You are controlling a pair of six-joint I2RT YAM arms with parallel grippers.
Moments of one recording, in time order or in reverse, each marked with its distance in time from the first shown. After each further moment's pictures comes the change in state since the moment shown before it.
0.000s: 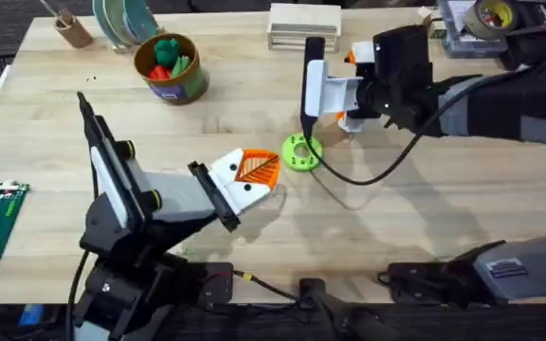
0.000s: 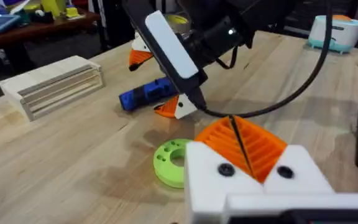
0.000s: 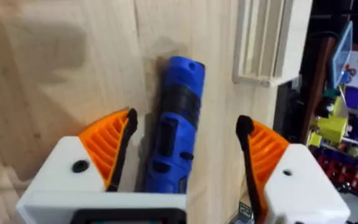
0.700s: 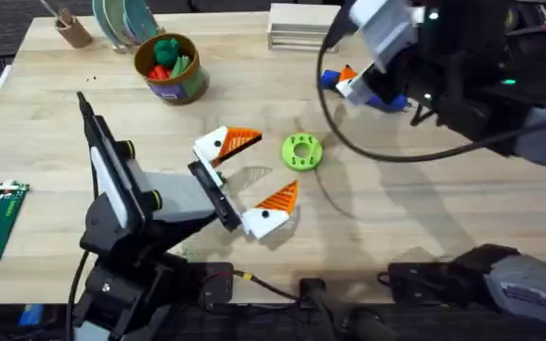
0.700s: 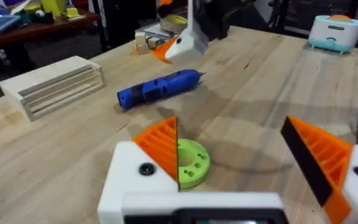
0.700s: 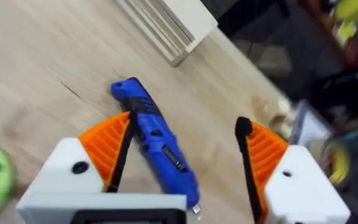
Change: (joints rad) left arm 0.000 0.000 0.000 0.000 0.000 0.002; right arm 0.028 -0.355 0.000 -0.169 0.113 0.699
